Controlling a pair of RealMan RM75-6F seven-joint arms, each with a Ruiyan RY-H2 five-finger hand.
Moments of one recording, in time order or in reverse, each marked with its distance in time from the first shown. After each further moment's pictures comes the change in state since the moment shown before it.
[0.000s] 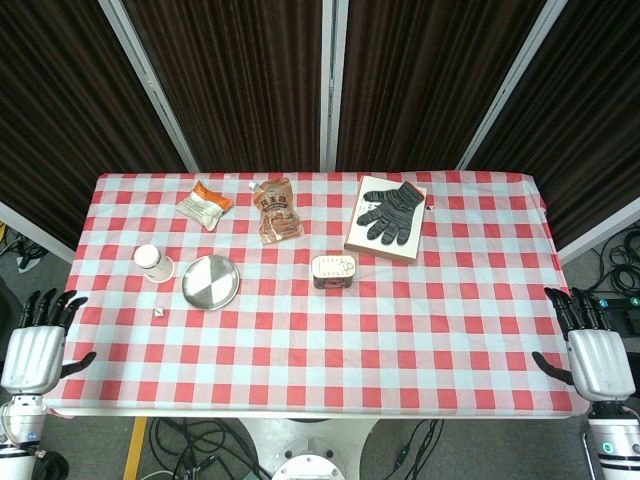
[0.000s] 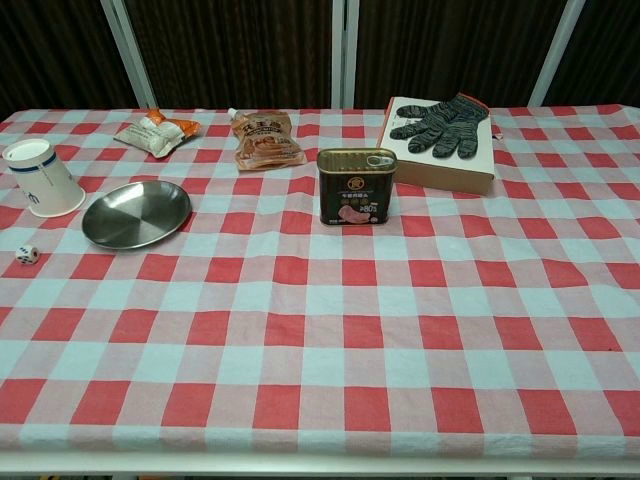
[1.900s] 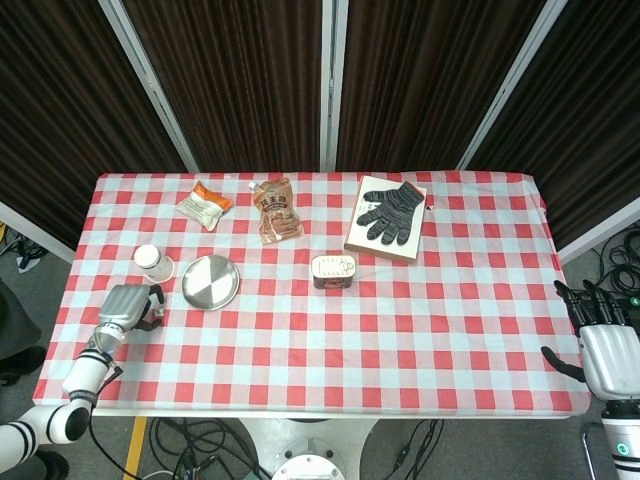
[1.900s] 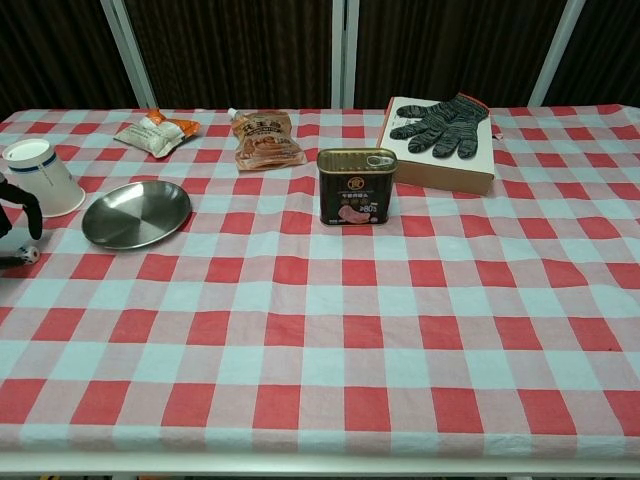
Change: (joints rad) left arm -0.417 -0.221 -0.060 0.361 -0.316 -0.696 -0.103; right arm -0.001 0.076 0.011 -0.045 -0.019 0.026 0.010
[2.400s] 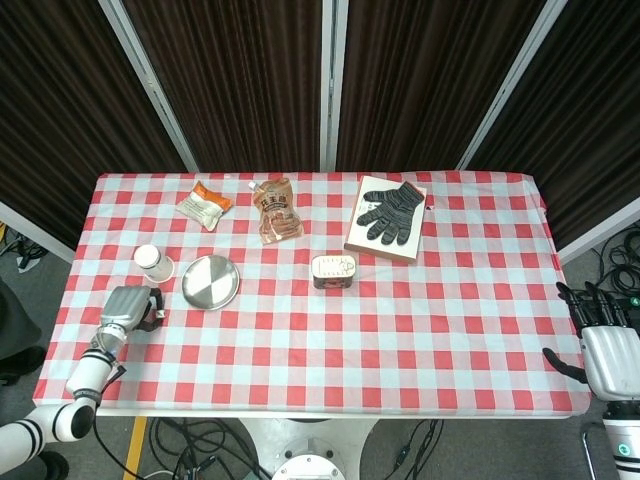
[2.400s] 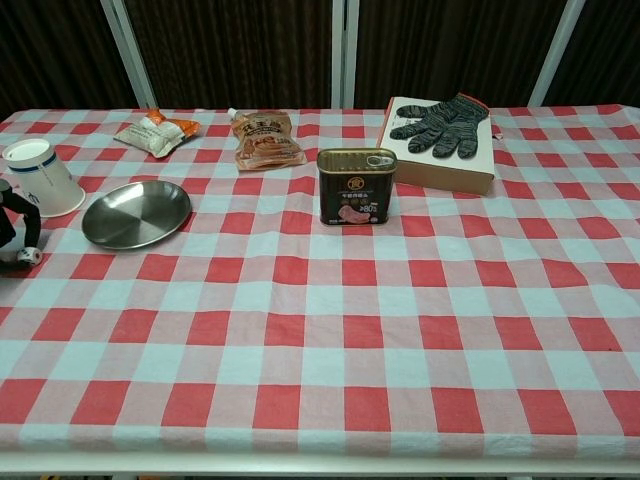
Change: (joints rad) left arm -0.006 -0.032 0.004 0.030 -0.017 -0.006 -0.018; right arm -0.003 -0.003 -0.003 0.010 0.008 -0.003 0.014
